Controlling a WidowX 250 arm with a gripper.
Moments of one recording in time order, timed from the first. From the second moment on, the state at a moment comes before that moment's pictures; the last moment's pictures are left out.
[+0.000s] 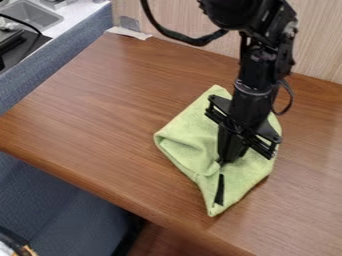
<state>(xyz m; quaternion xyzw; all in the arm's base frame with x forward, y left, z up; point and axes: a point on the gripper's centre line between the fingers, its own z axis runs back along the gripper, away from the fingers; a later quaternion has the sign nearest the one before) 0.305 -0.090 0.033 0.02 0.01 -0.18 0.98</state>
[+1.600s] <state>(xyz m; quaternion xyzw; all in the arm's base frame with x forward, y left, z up) 0.354 0.095 0.058 -0.05 0.01 0.02 1.00</state>
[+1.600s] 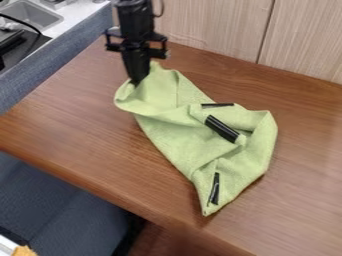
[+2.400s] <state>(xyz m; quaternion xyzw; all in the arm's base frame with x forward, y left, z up) 0.339 0.123 0.044 -0.04 0.03 0.07 1.00</state>
